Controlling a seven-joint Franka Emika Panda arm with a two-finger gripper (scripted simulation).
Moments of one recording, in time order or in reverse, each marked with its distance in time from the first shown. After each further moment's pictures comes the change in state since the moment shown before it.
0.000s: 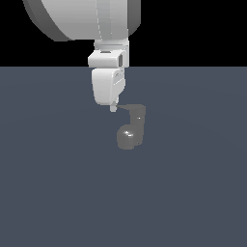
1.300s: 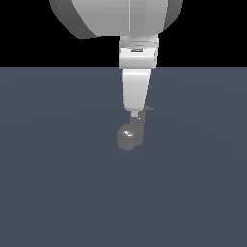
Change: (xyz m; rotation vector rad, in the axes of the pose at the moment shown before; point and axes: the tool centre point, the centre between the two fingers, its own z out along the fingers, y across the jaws) arm 0.067 0.029 0.000 -0.005 -0.003 -0.036
